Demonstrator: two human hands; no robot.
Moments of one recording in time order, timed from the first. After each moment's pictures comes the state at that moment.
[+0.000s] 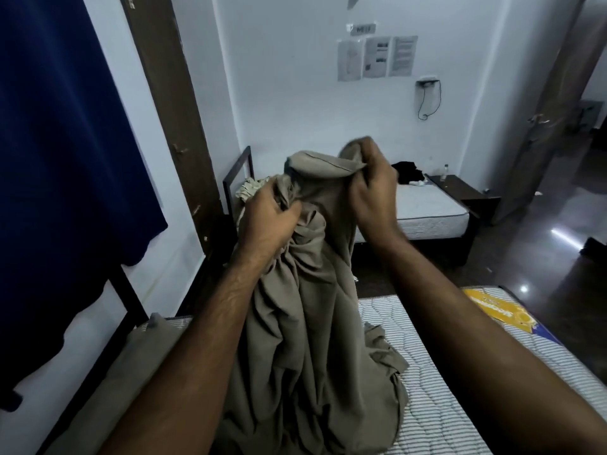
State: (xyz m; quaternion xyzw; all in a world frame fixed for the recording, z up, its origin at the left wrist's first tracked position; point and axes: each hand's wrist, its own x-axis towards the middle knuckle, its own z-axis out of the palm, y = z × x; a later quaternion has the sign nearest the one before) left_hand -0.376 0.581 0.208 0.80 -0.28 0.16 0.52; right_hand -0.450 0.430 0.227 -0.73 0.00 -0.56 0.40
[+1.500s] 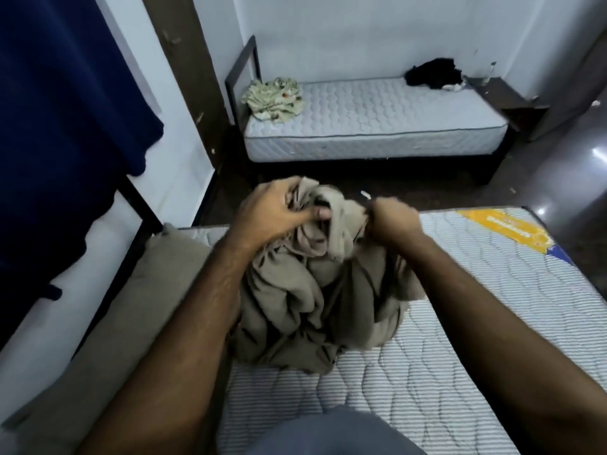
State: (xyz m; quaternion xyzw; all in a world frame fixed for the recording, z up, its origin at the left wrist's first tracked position) left_hand -0.394 0.629 0.099 0.85 -0.36 -0.05 0.38; right_hand -0.473 0.400 0.029 -0.98 0.20 -0.03 0.07
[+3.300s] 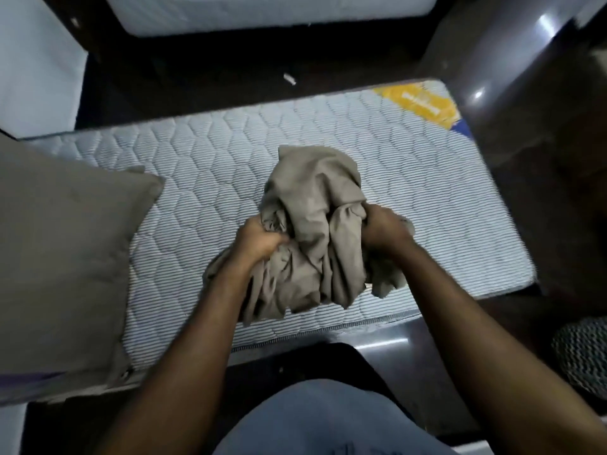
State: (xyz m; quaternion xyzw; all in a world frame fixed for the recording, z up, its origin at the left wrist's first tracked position) left_hand -0.603 0.484 -0.168 0.85 -0.04 -0.35 0.39; right_hand -0.748 0.266 -0.145 -0.89 0.34 0.12 0.26
